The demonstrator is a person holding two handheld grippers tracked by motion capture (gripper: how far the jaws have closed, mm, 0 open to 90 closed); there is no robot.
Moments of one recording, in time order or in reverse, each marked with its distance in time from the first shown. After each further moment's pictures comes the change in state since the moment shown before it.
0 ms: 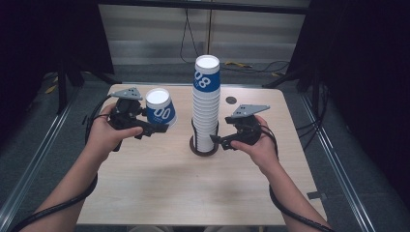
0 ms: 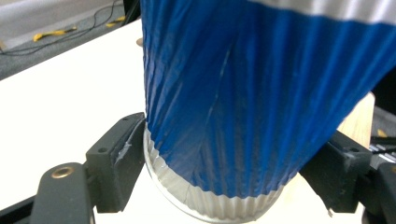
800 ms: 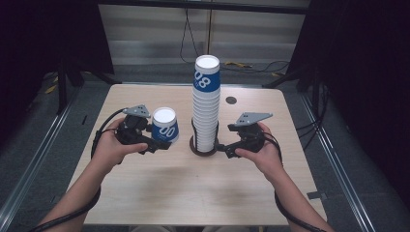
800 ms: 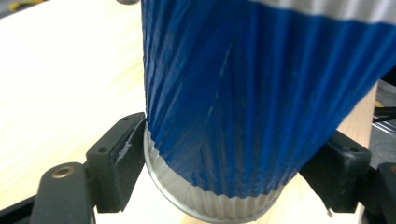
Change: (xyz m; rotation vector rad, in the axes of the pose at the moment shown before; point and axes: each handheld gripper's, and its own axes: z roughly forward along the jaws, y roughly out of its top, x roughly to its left) left arm -0.011 -0.030 0.025 0.092 -0.030 0.004; right arm 0.001 -0.021 -0.005 0.023 0.023 -0.015
